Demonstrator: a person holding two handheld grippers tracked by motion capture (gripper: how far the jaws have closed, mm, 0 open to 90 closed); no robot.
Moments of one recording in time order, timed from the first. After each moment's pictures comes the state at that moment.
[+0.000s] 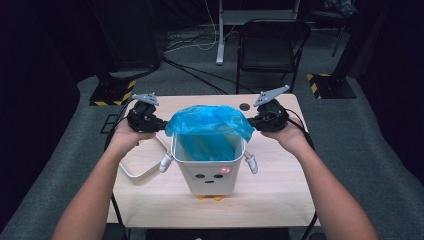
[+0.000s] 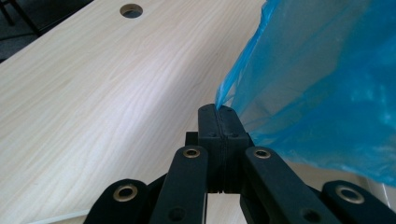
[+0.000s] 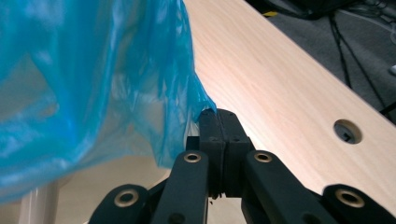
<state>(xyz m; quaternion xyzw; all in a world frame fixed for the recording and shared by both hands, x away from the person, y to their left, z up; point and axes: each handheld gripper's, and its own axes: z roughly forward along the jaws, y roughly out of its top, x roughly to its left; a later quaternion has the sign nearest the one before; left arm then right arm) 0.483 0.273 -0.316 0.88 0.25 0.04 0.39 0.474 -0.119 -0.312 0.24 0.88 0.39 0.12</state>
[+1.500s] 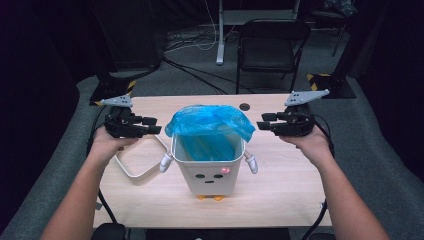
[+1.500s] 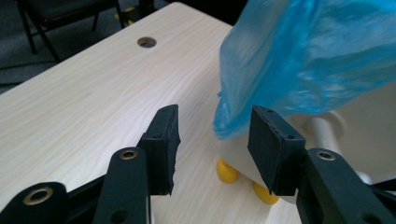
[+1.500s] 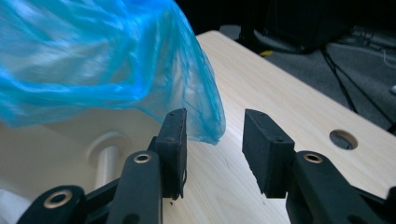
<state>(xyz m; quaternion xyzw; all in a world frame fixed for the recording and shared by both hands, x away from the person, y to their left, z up) 0.452 0.322 -0.301 0.83 0.27 0.07 0.48 0.439 -0.176 -0.292 0.26 0.82 0.50 0.12</state>
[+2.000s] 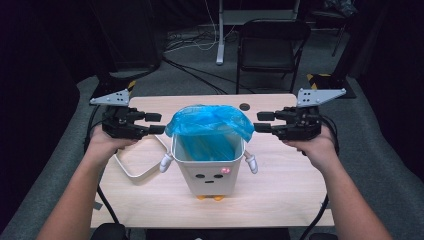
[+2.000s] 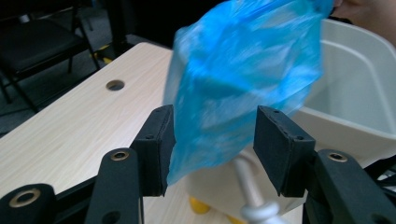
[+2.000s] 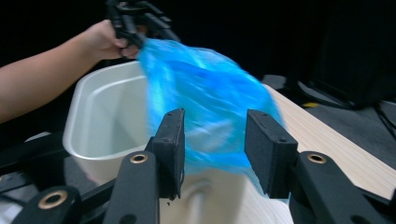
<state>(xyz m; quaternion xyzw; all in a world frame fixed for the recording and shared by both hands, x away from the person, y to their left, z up) 0.427 0.297 -0.265 0.83 0.19 0.07 0.52 0.404 -0.167 -0.257 0.16 0.79 0.59 0.08</state>
